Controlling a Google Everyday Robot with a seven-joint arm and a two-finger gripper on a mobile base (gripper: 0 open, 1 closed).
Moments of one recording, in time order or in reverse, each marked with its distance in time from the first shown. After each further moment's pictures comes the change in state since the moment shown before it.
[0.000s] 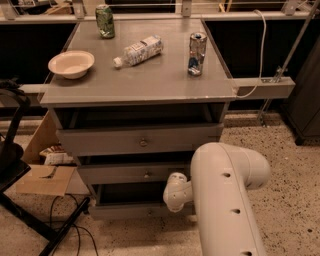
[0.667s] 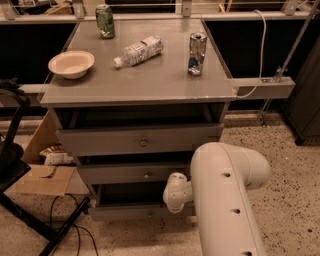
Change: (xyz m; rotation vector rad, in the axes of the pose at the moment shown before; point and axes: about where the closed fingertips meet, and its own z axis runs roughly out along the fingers) arm 0.001 0.006 0.000 -0.019 0.006 0.005
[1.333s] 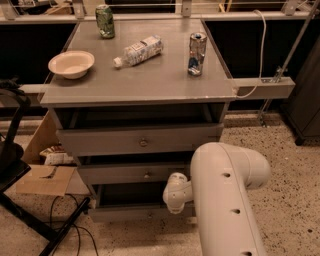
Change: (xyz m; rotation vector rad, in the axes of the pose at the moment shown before) arm 0.003 0.007 0.001 -0.022 0.007 0.005
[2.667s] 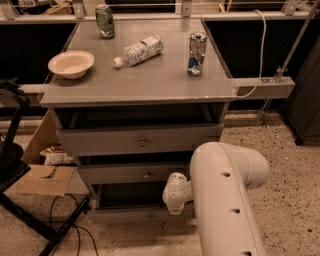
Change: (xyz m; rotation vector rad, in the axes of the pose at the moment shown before) arm -0.001 0.002 -0.002 -0.006 0.002 0.001
